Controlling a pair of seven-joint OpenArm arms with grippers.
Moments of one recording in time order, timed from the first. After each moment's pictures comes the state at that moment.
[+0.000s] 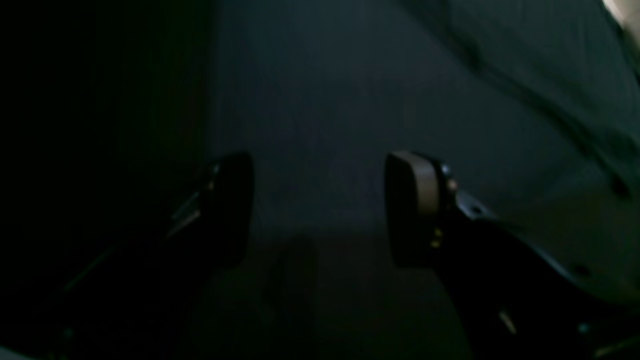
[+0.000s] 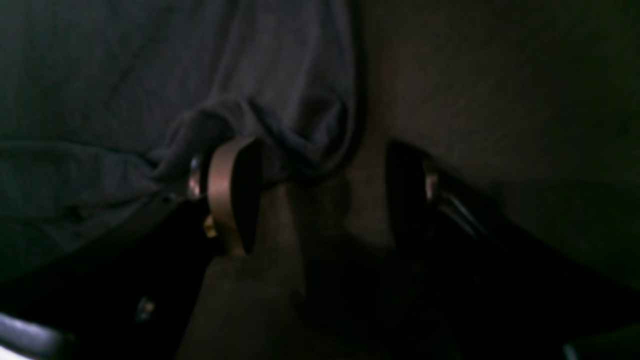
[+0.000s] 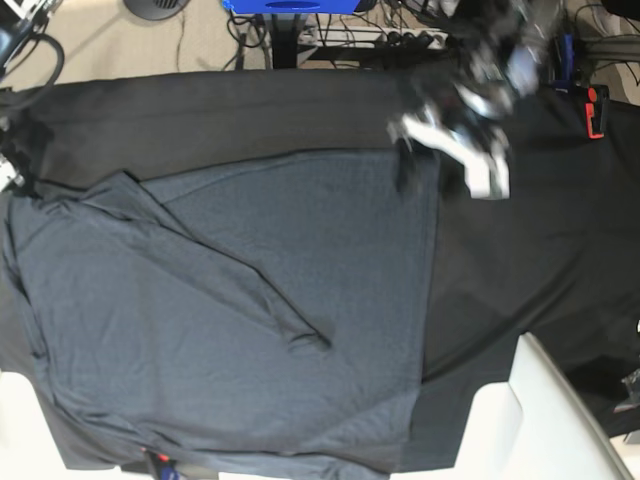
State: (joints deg) left arm 28.7 -20.0 11.0 91.9 -34.5 -1.1 2.5; right arm -0.4 17.8 49.7 49.3 25.9 31.7 -35.7
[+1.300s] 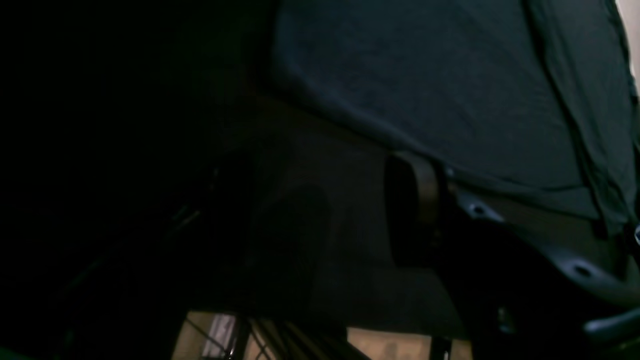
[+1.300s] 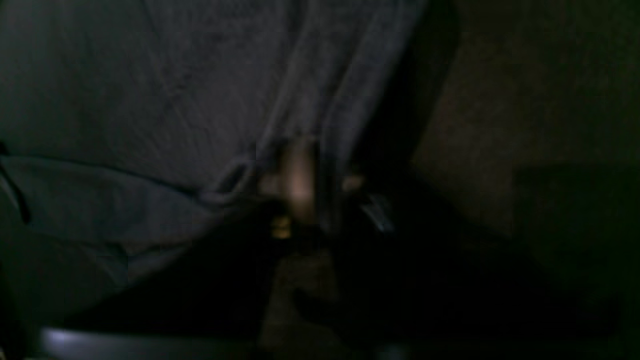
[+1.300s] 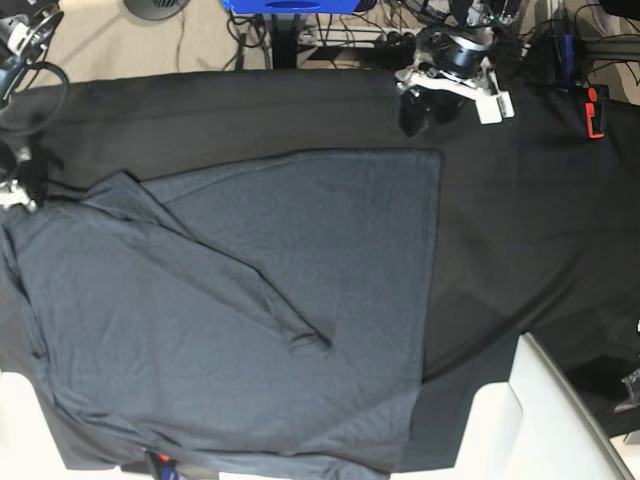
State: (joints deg) left arm 34.4 -11.9 0.8 83.8 -44.6 -7.5 1.5; right arm 6.3 19.5 45.1 40.2 26.0 31.6 -34.2
